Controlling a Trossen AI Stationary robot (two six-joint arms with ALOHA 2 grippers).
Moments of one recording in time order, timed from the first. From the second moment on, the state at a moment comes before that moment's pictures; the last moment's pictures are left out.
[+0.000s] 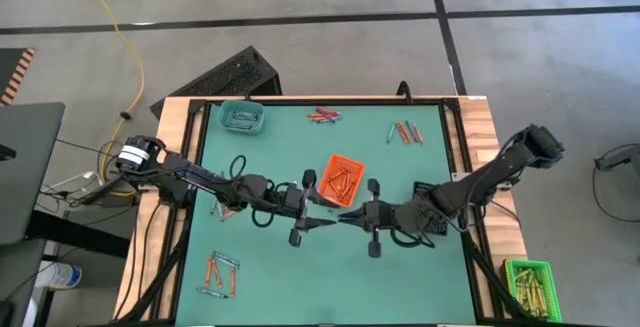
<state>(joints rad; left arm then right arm) -0.20 1.64 0.79 1.06 0.00 0.02 0.47 1.38 0.89 0.17 0.49 0.15</state>
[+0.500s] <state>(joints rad) -0.20 1.64 0.79 1.07 0.04 0.09 0.46 1.38 0.89 0.18 0.47 0.14</state>
